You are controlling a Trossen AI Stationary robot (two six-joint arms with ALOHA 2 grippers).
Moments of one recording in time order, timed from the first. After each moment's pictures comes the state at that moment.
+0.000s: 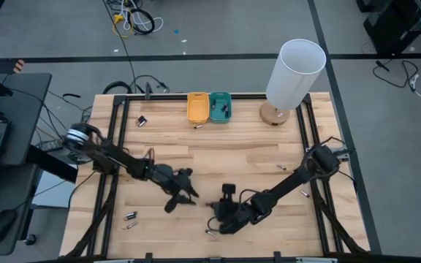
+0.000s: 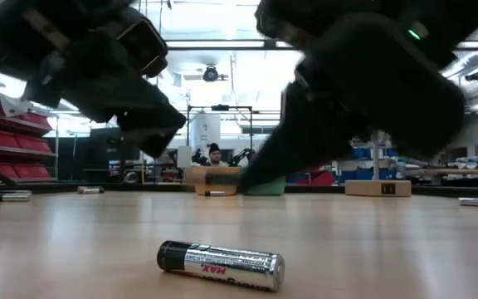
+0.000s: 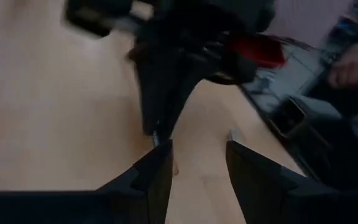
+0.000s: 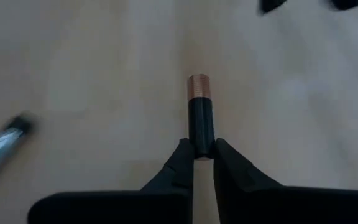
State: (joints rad) left arm -0.27 1.63 0.47 0.84 0.19 -0.31; right arm 0.54 2.06 1.22 -0.06 0.59 0.36
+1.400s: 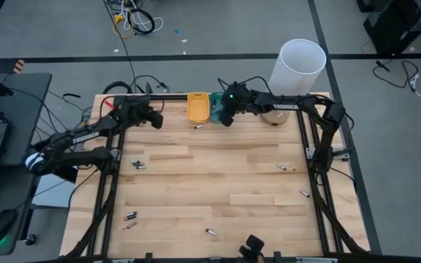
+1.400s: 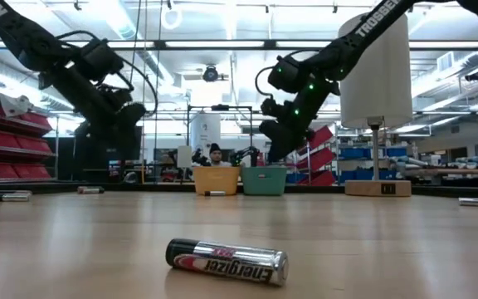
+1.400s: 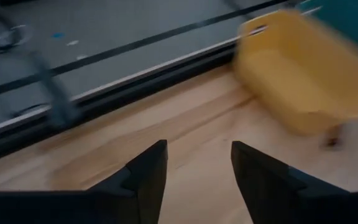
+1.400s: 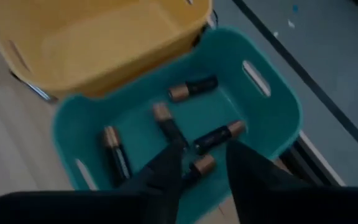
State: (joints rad) left arm 0.83 1.03 0.43 -0.03 -0.14 -0.20; right arm -0.54 1.86 1.22 -0.22 0.16 -0.03
